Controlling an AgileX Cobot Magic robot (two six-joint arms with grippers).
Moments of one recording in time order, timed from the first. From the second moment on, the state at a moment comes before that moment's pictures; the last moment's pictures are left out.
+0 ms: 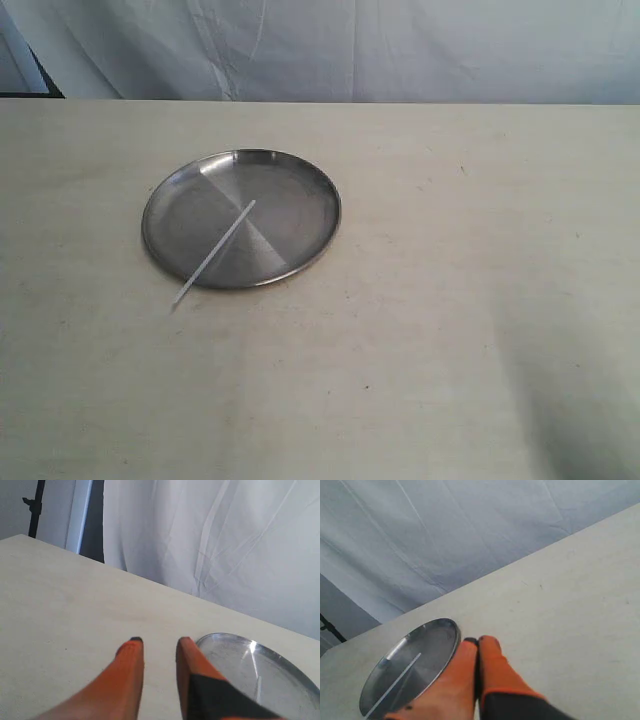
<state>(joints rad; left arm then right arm) 0.04 0.15 0.00 0.08 0.05 -0.43 0.13 0.05 0.00 -0.09 0.18 0.65</state>
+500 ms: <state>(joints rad) 0.04 0.15 0.00 0.08 0.05 -0.43 0.13 0.05 0.00 0.11 -0.35 0.83</state>
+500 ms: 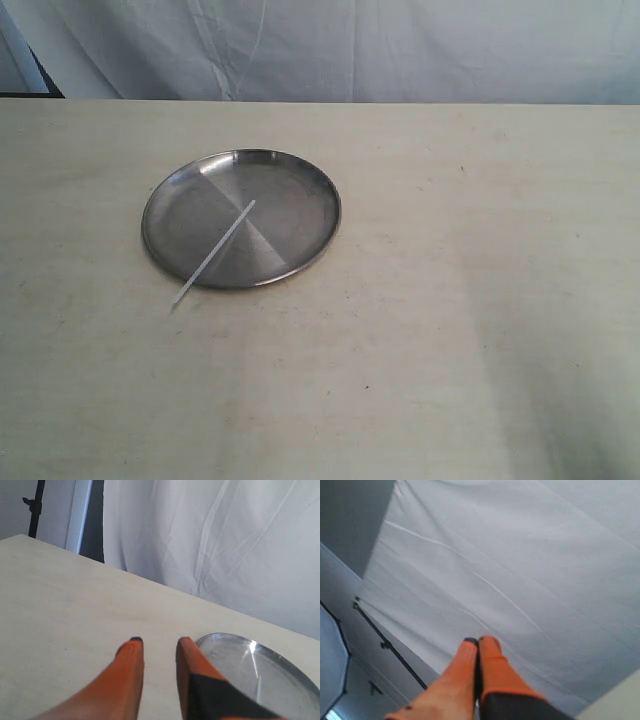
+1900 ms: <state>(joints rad) 0.04 0.15 0.00 0.08 0.05 -0.43 0.67 2.27 -1.94 0.27 0.89 0.28</state>
